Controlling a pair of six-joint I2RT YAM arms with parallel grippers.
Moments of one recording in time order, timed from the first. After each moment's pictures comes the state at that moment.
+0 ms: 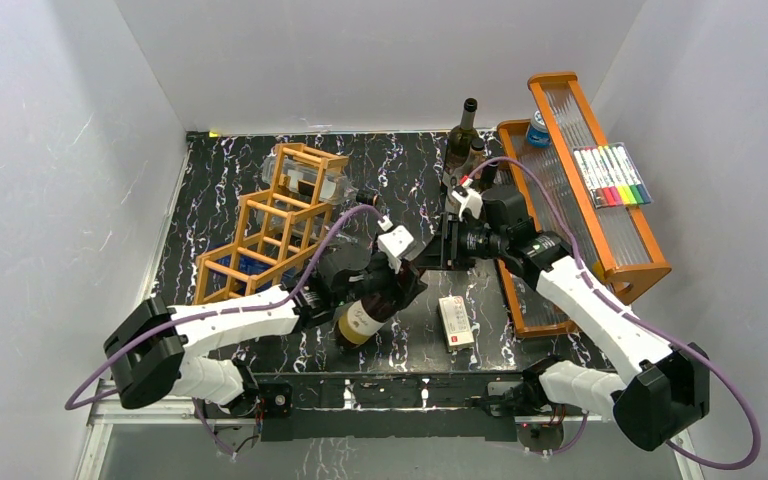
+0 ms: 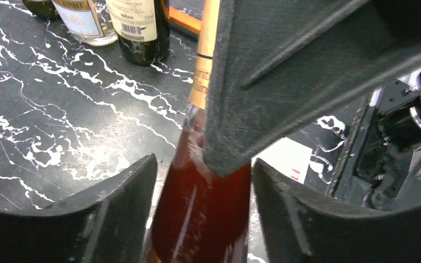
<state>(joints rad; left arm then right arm) -1.02 1.32 0.74 0.27 0.03 -0.10 0.51 1.12 0.91 -0.43 -0.61 0.65</state>
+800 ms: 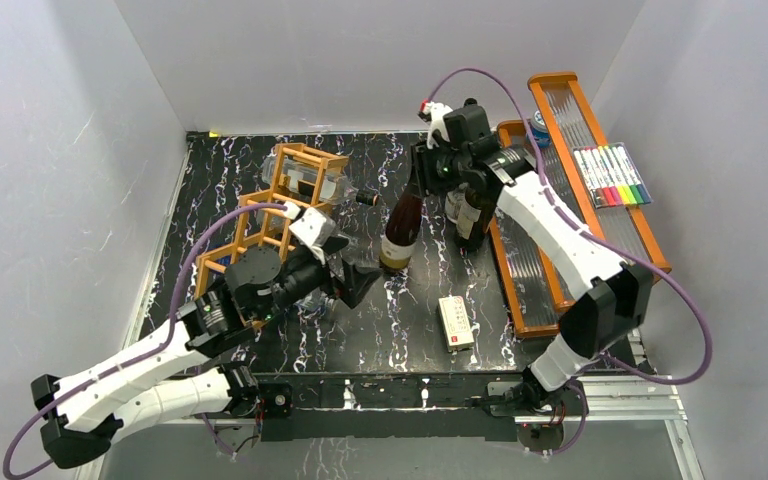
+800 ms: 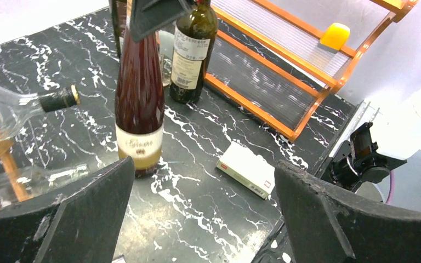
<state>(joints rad) -1.02 0.81 0.86 -0.18 -0.14 -0.20 0.54 1.56 1.60 -0.73 -0.25 0.21</state>
